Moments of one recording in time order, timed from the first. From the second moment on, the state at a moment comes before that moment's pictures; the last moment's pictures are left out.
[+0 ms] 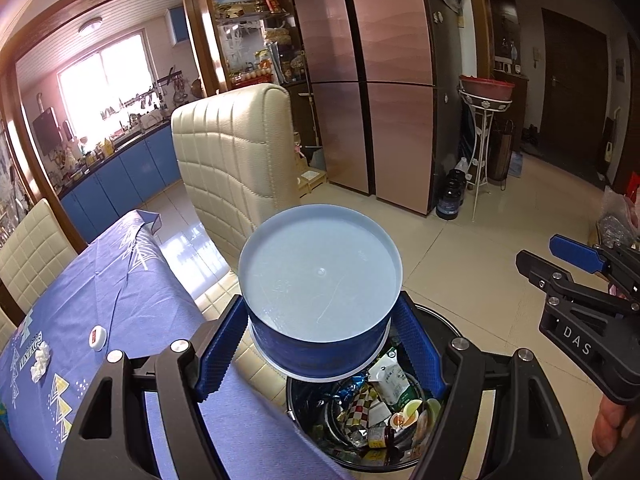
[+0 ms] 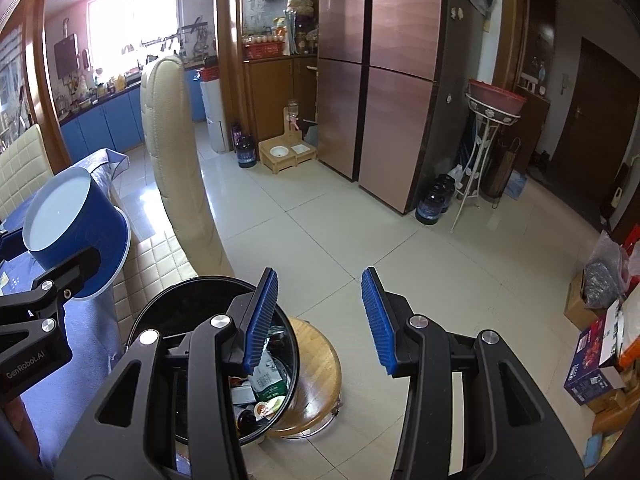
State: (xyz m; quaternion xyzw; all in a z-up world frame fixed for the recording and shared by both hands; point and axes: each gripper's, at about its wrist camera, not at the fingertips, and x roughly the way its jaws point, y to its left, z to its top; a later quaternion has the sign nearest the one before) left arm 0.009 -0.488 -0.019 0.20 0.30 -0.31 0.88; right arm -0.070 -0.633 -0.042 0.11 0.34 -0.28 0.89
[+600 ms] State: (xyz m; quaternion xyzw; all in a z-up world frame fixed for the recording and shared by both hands) left arm 0.009 -0.513 -0.027 0.20 0.31 -0.32 0.87; right arm -0.073 -0.655 -0.058 0.13 0.35 -0.29 0.88
